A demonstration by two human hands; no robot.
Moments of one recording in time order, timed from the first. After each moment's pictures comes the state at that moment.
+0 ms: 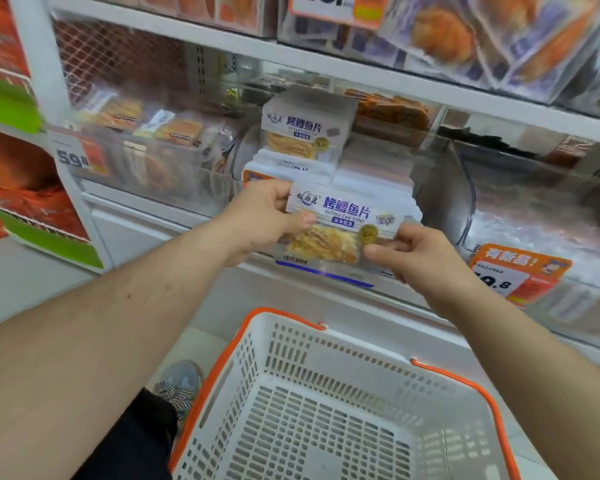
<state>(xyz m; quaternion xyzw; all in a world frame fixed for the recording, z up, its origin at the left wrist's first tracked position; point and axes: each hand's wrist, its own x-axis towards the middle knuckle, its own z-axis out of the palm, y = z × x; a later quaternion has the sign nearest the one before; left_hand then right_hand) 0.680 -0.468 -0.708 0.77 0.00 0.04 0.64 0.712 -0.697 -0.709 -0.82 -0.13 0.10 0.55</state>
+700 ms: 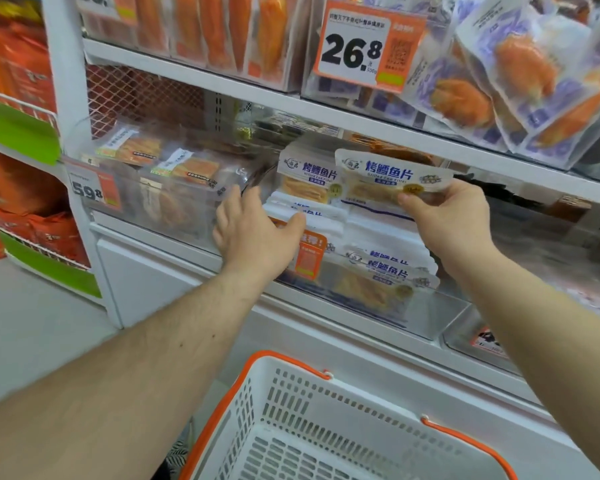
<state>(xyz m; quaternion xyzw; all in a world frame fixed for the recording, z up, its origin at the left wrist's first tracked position) 0.711 -0.455 -0.710 0.85 0.25 0.27 0.38 0.788 -0.662 -0.648 -0.85 -0.12 -0.18 0.48</state>
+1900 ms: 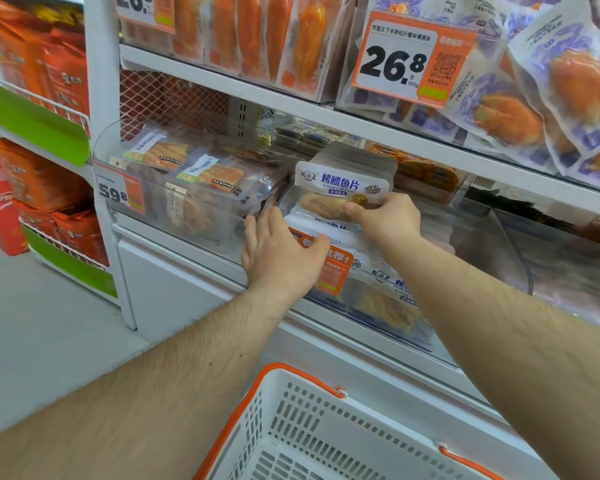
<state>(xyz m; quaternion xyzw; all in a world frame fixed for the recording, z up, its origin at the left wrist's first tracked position) 0.718 -0.453 -0.721 0.85 0.26 0.22 0.40 0.828 -0.562 -0.672 -0.91 -0.06 -0.08 0.41</state>
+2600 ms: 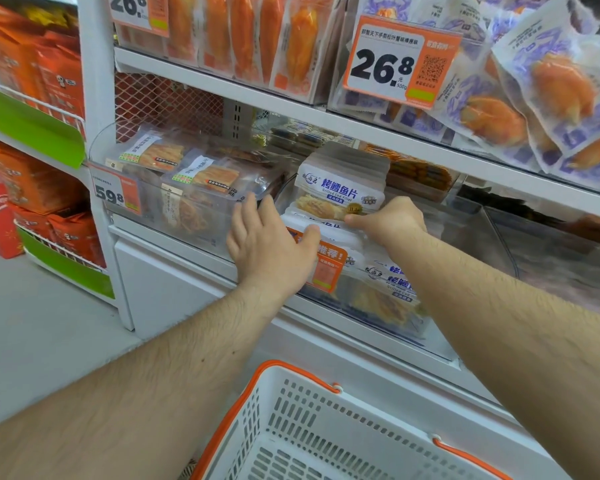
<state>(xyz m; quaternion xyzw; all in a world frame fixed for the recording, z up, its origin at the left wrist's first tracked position) 0.710 -0.450 -0.714 0.86 0.25 0.27 0.35 0.825 -0.573 -0.662 -0.95 0.00 -0.03 0.32</state>
